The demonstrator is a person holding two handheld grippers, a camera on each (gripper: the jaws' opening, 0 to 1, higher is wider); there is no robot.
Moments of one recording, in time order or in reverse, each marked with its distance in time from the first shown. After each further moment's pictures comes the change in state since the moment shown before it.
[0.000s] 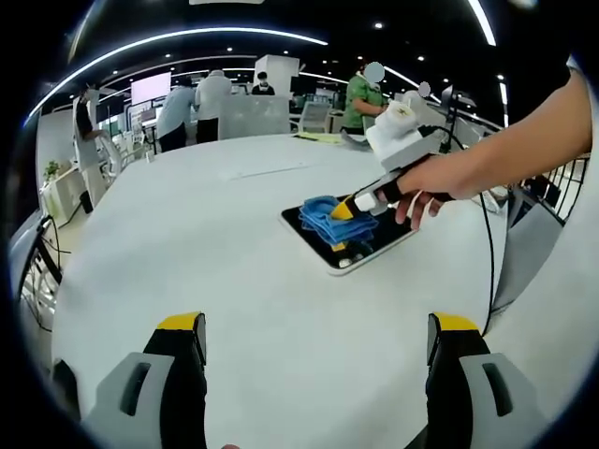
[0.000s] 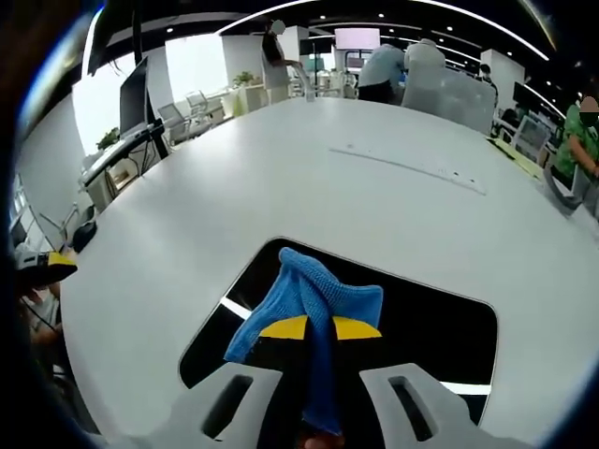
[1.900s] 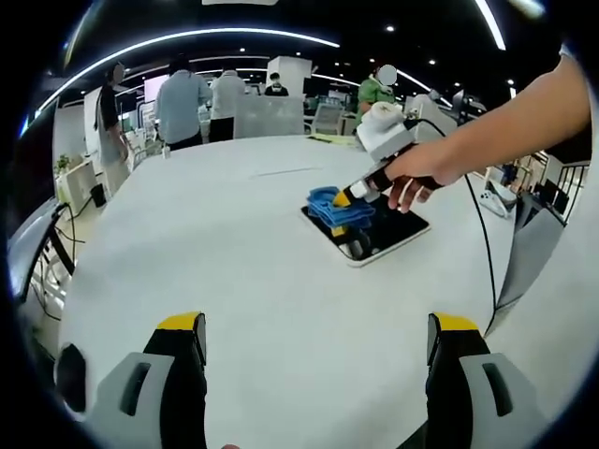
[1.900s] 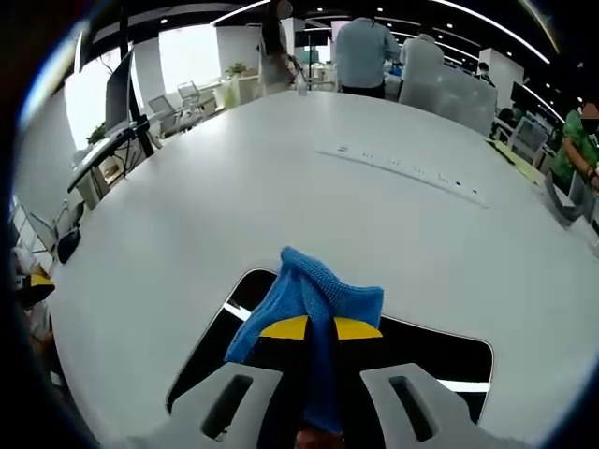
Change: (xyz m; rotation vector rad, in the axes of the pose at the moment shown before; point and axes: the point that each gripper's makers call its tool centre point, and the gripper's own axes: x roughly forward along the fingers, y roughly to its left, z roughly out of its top) left arm -0.022 0.019 -0.010 -0.034 -0.012 0.051; right arm 0.028 -0.010 0.027 -0.010 0.044 -0.046
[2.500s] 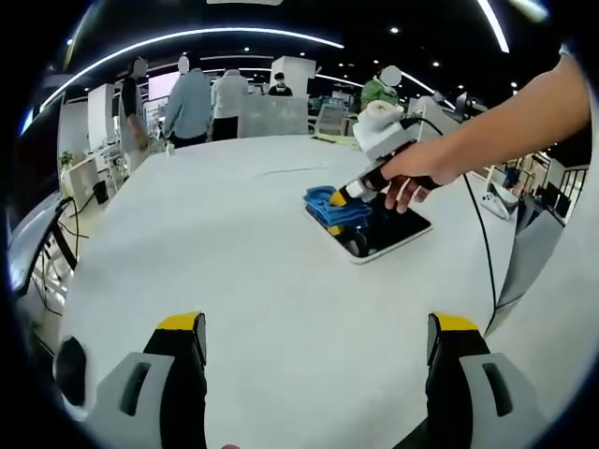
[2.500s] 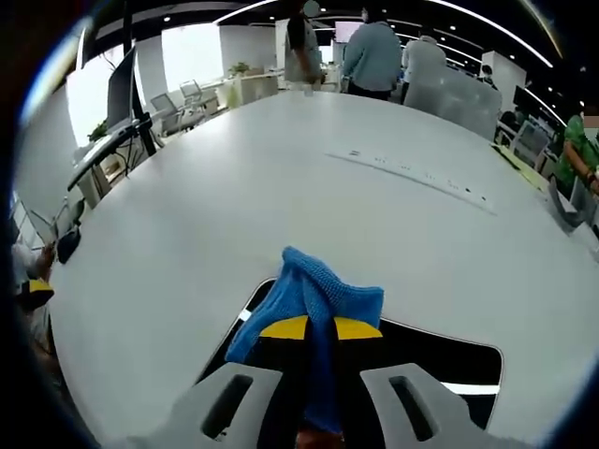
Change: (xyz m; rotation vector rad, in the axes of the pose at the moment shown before) left arm -0.003 0.003 -0.005 -0.011 -0.002 0.008; right arm 0.008 0.012 0.006 -0.013 -0.003 0.005
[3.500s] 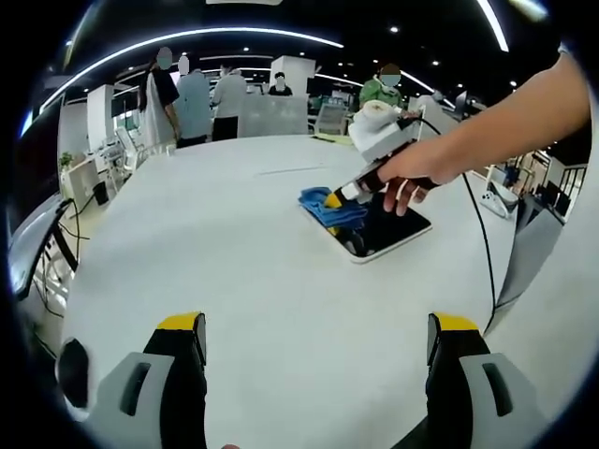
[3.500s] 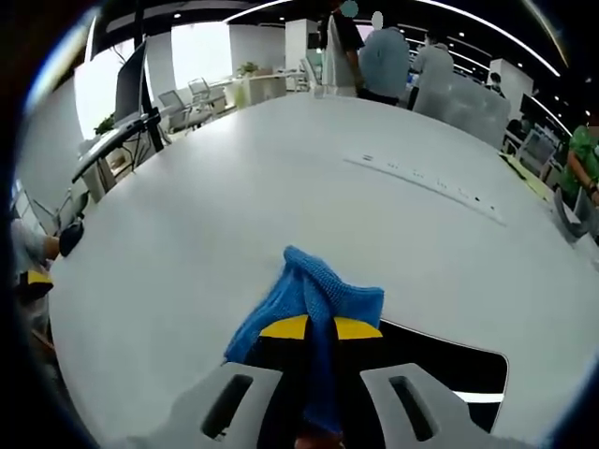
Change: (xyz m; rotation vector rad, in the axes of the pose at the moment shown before) left arm -0.001 0.000 0.002 0.008 0.007 -0.002; right arm -0.001 0.013 0.002 -0.036 -0.016 0.010
